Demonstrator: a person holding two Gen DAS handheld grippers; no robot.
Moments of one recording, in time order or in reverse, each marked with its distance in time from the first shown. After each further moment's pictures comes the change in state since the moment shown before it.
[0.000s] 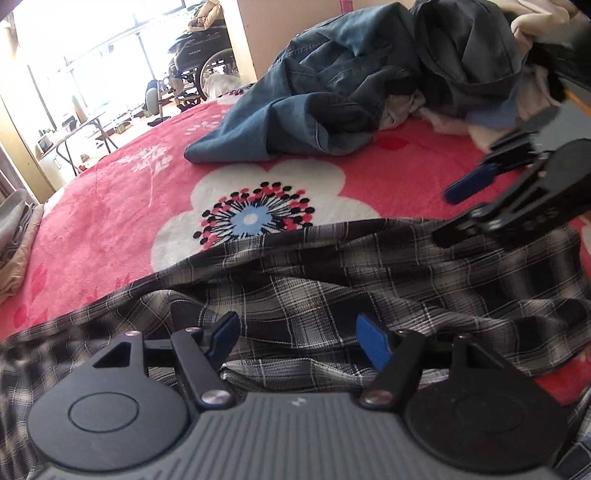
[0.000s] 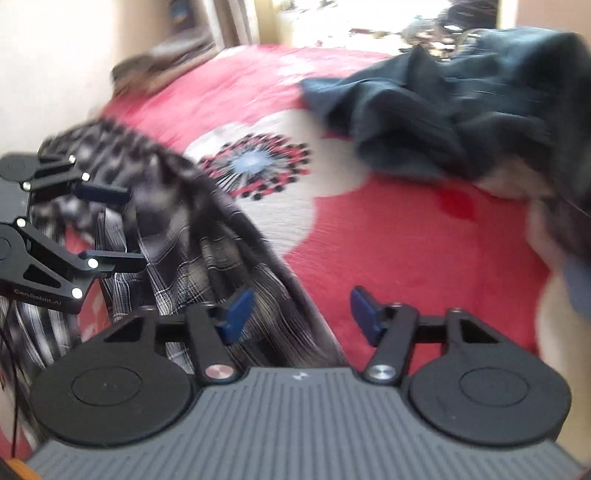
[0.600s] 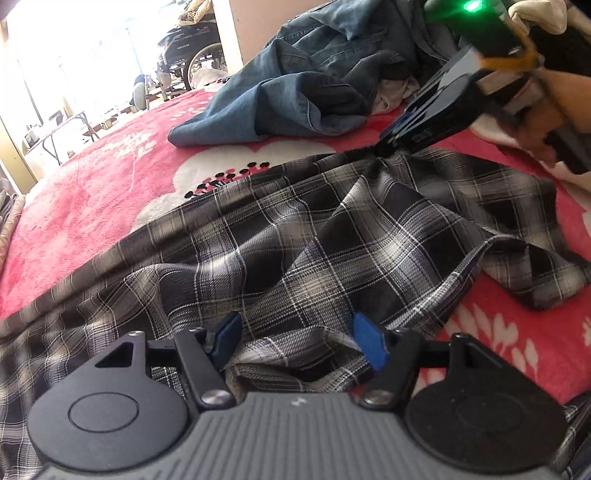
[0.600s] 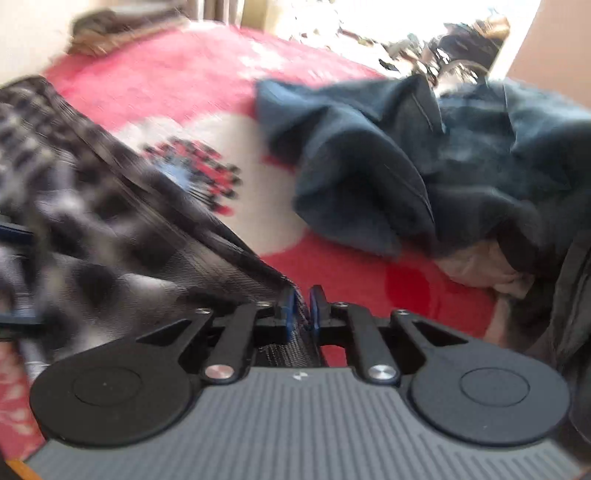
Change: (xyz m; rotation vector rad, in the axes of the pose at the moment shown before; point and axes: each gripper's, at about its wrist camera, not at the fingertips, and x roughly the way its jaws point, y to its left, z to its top) left arm 0.023 0.005 -0.013 -0.005 0.006 -0.057; right arm 0.051 -0.027 0.051 -0.115 0.032 -0.264
